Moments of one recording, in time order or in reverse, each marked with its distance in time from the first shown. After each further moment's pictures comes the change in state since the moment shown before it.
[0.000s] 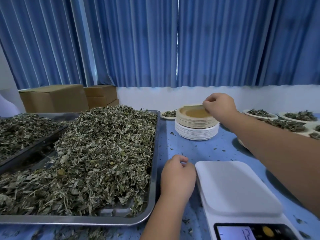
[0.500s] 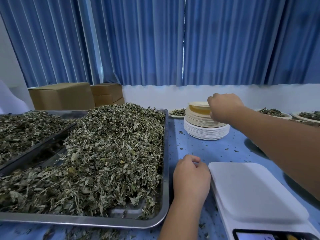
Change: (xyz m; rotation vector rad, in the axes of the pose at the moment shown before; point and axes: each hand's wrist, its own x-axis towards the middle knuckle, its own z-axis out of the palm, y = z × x) left_hand -0.003 0.003 0.000 -0.039 -0.001 -0.012; right_hand 0.022 0.001 0.020 -1.208 -0.155 -0.524
